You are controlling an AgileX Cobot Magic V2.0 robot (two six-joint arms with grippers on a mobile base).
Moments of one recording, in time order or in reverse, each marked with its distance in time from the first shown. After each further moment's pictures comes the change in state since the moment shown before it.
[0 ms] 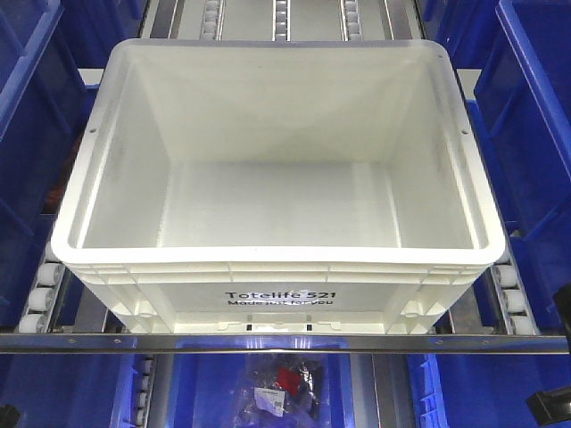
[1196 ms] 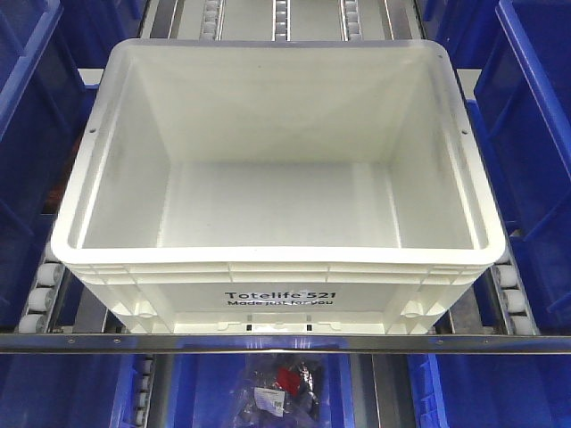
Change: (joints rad) left arm 0.000 0.183 -0.412 0.000 0.099 -0.101; right arm 0.000 0.169 -0.408 0.026 0.193 0.045
